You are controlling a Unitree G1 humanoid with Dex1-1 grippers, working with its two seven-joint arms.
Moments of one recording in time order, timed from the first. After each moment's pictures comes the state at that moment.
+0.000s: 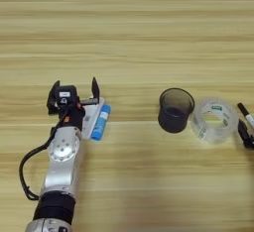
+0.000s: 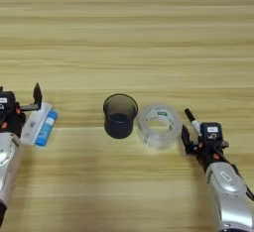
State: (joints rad) left arm -0.12 0.02 0.10 0.37 -0.04 -0.32 0.03; right arm 0.06 -0.26 -0.21 0.27 0.13 -0.04 0.20
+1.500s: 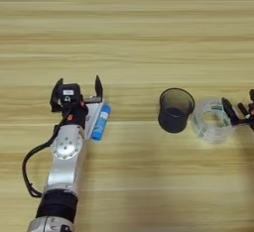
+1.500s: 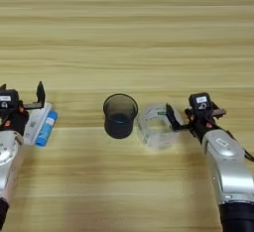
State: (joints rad) left arm -0.13 0.01 0.08 0.37 -0.02 -0.32 0.04; right arm -0.09 -0.36 -0.13 0.07 0.11 0.33 0.27
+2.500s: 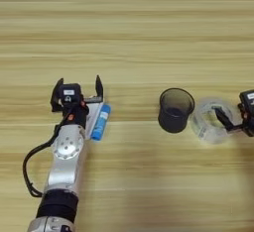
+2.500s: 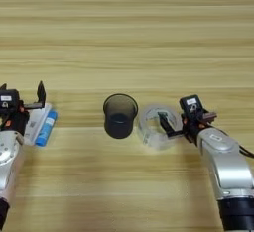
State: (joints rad) left arm -0.13 0.01 0.07 0.36 -0.02 -0.32 0.05; right arm -0.09 -0.38 -0.06 0.00 0.08 0.54 0.31
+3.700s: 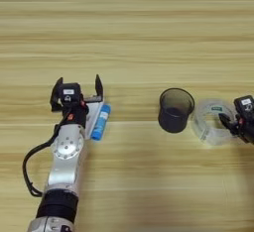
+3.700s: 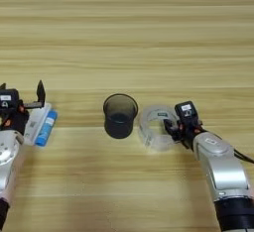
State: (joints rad) left arm -0.13 0.01 0.07 0.35 -0.02 -0.32 0.06; right arm -0.09 -0.37 -0.03 0.06 0.08 0.52 0.32
